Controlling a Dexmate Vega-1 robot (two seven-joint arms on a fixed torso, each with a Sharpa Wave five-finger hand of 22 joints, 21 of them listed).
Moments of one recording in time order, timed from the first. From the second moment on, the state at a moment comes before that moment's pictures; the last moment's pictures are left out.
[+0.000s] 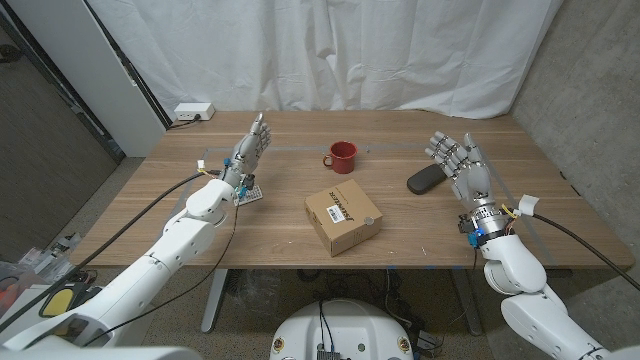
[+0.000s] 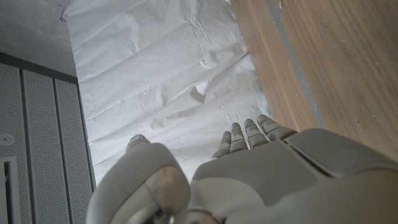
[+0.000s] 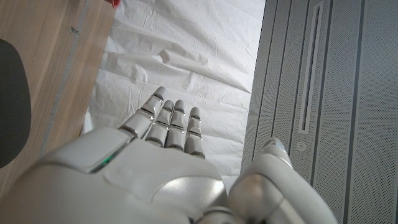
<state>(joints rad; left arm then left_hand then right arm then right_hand) 0.92 0.61 0.35 -1.51 -0.62 -0.19 0.05 0.42 -0.01 -0.03 0.09 0.31 -0.05 0.08 0.21 0.18 0.02 0.02 0.21 0.18 -0.02 0.02 0.19 0.18 -0.04 -0.03 0.20 0.17 -1.41 -0.61 -0.17 -1.77 0.53 0.70 -0.02 0.23 0.00 0.20 -0.07 0.21 0.32 0.05 0.22 0.18 0.32 0.08 0.25 0.18 0.24 0.00 0.20 0.18 0.35 -0.04 0.23 0.18</state>
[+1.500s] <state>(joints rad) 0.86 0.61 0.37 -1.49 -0.61 -0.15 0.02 0.43 0.00 -0.03 0.09 0.31 -0.04 0.08 0.20 0.18 0.02 0.02 0.21 0.18 -0.02 0.02 0.19 0.18 -0.04 -0.03 0.20 0.17 -1.52 -0.54 -0.14 -1.81 0.37 0.80 -0.06 0.27 0.00 0.21 -0.10 0.21 0.37 0.03 0.22 0.19 0.37 0.06 0.25 0.18 0.28 -0.01 0.20 0.18 0.38 -0.04 0.23 0.18</state>
